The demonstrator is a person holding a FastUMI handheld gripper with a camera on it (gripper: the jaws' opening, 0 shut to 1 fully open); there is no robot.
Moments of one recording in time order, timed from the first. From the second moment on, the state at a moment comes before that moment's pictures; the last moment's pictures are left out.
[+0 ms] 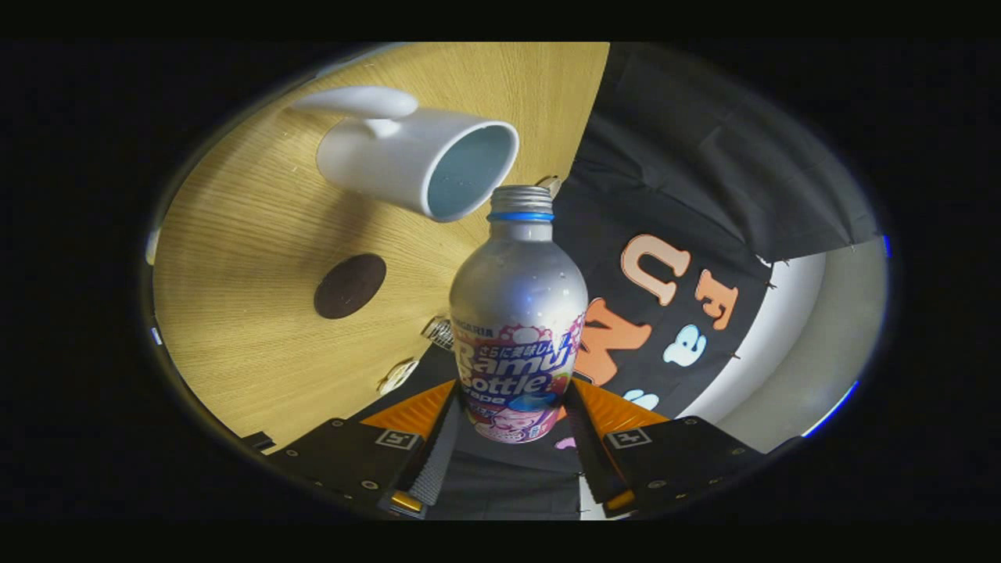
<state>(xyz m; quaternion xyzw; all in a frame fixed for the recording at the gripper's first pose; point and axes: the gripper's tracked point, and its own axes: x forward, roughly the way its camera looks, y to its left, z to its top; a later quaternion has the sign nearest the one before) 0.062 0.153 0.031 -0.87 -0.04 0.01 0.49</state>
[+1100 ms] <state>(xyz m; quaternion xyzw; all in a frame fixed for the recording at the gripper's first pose) 0.089 0.119 -0.029 -0.22 0.06 0.04 0.97</state>
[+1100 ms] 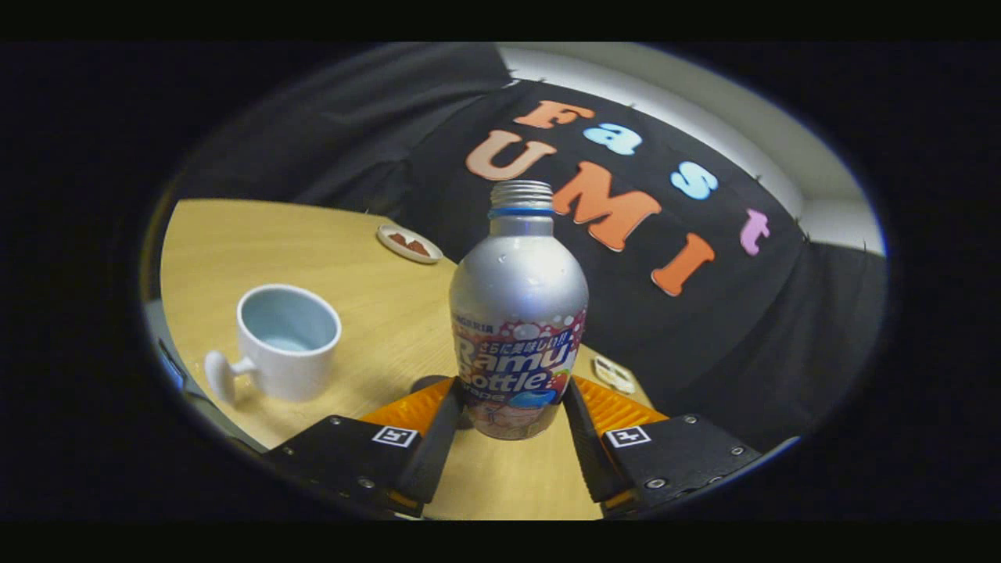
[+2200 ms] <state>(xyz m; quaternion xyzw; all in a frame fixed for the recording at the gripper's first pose) 0.129 0.125 -0.091 -0.04 0.15 0.06 0.99</state>
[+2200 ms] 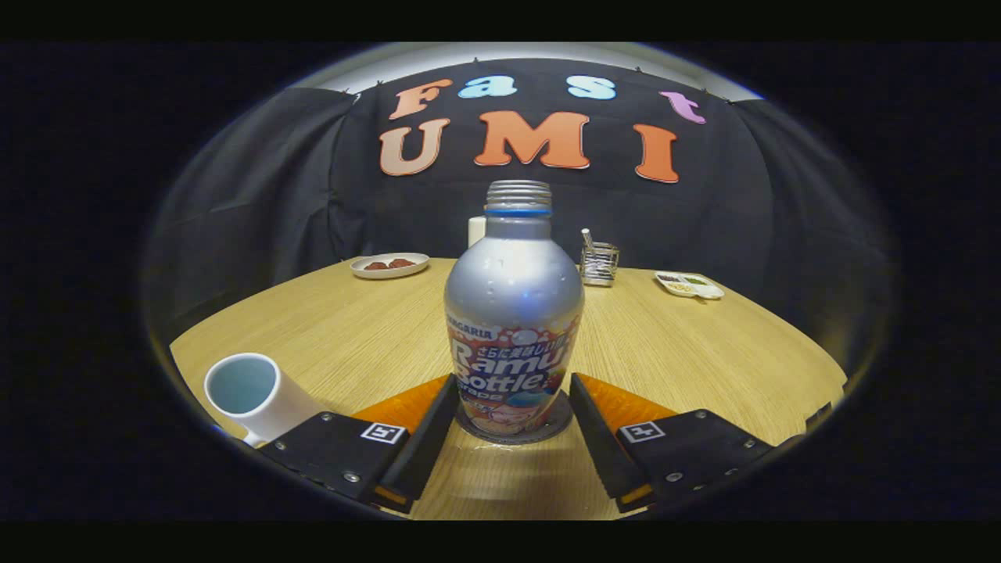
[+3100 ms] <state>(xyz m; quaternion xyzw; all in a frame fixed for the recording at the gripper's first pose) 0.023 0.076 -0.034 -0.02 0.08 0.10 0.99</state>
